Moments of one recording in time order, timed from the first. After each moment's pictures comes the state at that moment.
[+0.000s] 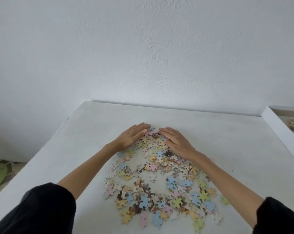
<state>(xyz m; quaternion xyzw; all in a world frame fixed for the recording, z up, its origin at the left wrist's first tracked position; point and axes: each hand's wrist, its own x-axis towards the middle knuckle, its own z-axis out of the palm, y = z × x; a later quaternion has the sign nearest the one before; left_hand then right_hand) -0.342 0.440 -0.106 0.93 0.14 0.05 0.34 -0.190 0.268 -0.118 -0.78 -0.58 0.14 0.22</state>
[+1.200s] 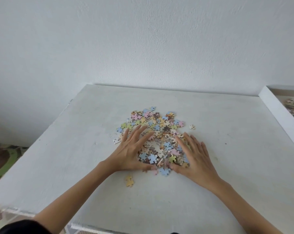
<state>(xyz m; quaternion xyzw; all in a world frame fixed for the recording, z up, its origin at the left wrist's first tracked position) -0.429 0.339 -0.111 0.98 0.10 0.05 0.14 -0.282 0.139 -0.112 -0.85 -0.49 0.11 0.14</state>
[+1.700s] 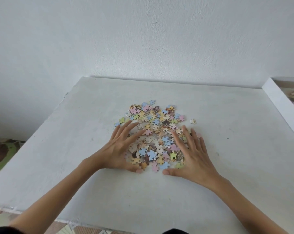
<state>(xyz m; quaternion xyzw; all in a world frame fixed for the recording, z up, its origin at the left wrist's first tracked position) -0.451 0.360 -0.111 0.98 0.06 0.03 0.17 -0.288 0.143 -0.114 -0.84 -0.52 0.12 0.12</state>
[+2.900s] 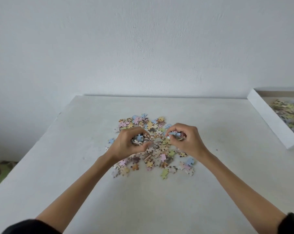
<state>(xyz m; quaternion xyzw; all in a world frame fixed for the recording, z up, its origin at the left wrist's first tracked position) -0.379 0.344 -0.070 0.91 0.03 0.25 0.33 -0.229 0.183 -0.073 -0.68 -0.53 0.07 0.50</state>
